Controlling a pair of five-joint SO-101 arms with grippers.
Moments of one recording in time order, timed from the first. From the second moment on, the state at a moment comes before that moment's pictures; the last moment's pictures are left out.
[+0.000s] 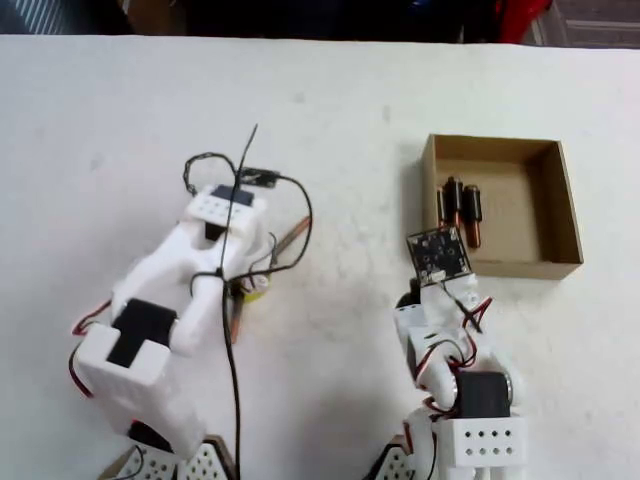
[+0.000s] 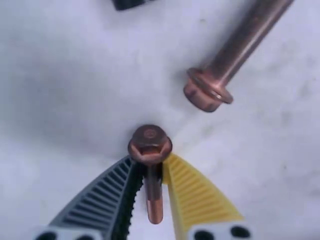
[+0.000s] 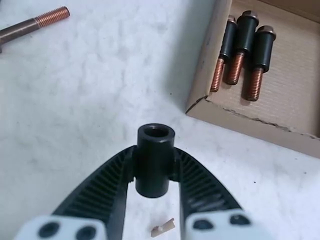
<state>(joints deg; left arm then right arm) 10.8 16.2 22.5 70.9 11.4 -6.0 -84.2 75.3 66.2 16.3</state>
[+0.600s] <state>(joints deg) 11.8 17.8 16.7 83.7 10.2 -6.0 -84.2 75.3 66.2 16.3</state>
